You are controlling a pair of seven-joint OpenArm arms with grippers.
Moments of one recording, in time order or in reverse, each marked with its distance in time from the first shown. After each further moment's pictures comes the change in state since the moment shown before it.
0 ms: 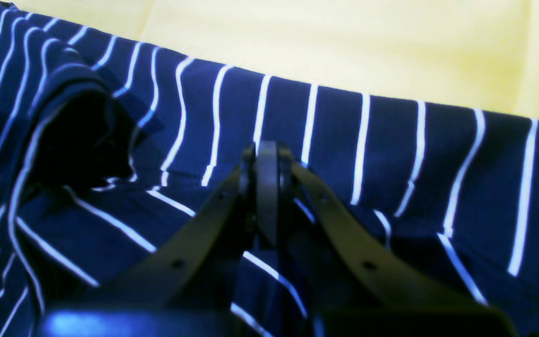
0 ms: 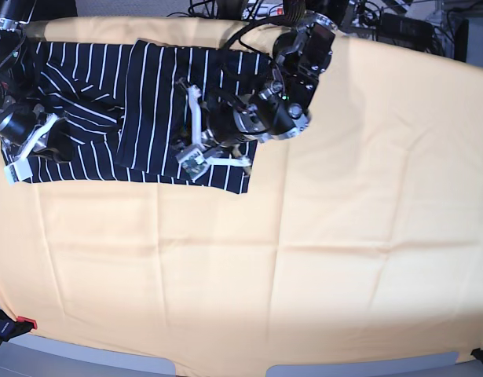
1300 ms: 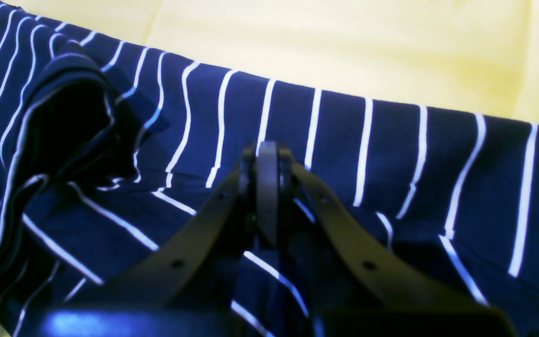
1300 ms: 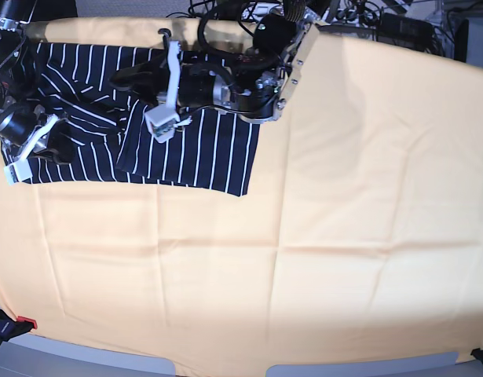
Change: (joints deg) left arm 2.3 4.0 2.9 -6.3 -32.6 -13.9 7.2; right arm 0.0 -0.2 0.0 0.0 -0.5 0.0 1.0
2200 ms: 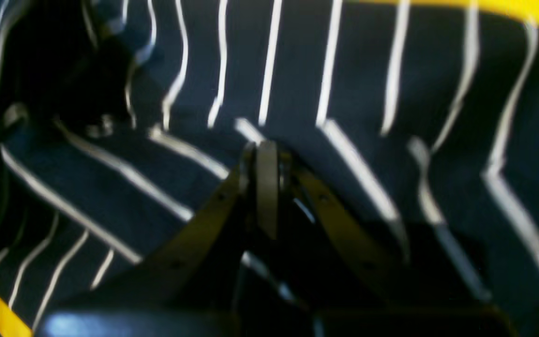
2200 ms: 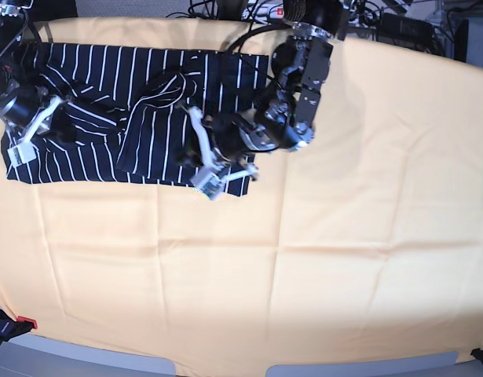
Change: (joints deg) left arm -4.2 -1.2 -10.8 0.2 26.8 16.0 -8.9; right arm -3.8 0.0 0.0 0.0 0.2 0.0 0.8
